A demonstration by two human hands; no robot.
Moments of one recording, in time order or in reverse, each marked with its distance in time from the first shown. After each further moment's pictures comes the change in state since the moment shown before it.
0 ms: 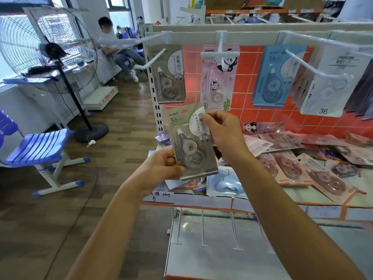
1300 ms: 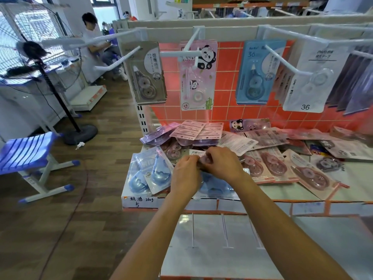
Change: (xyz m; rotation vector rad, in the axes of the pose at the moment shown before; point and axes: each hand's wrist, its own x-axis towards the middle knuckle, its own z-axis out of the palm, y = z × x) left_hand 0.078 -0.051 0.099 0.926 0.358 0.124; right_hand 0.007 0.109 -0.051 -1.120 -0.222 -0.097
